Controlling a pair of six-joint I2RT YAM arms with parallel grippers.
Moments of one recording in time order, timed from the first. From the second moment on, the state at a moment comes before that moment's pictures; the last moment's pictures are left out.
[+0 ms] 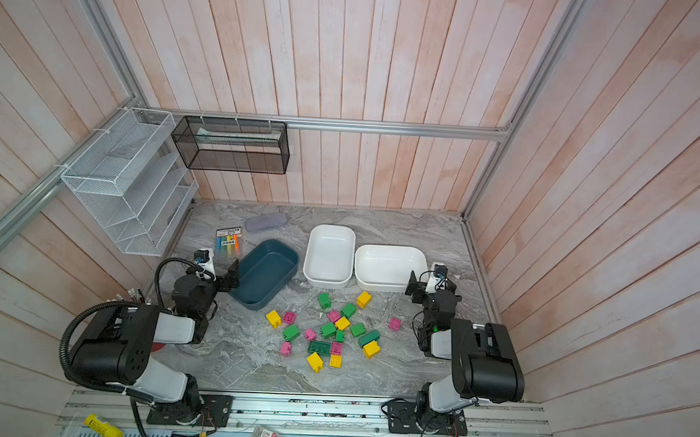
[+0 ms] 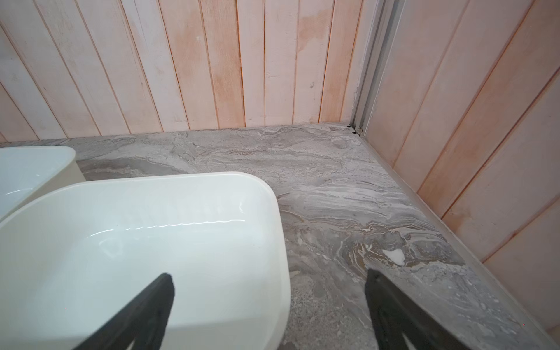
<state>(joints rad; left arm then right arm) 0.04 1.53 0.28 1.08 0.07 -0.01 -0.05 1.52 0.24 1.11 -0.03 0.03</state>
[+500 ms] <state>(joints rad) 0.04 1.53 0.28 1.08 0.07 -0.01 -0.05 1.52 0.24 1.11 -0.03 0.03</state>
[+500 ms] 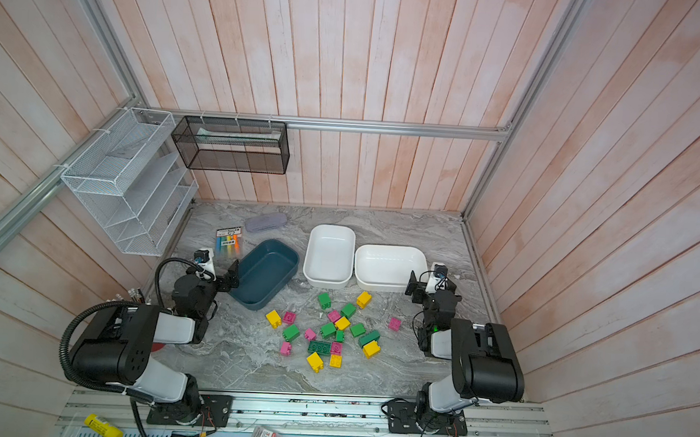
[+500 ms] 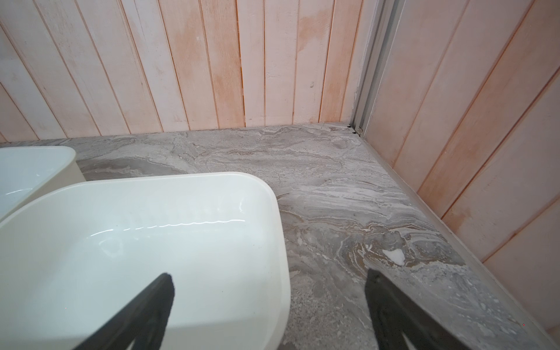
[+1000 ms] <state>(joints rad) 0.02 1.26 0.44 0.71 0.09 -0.01 -0.05 1.17 0.30 0.84 -0.07 0.03</state>
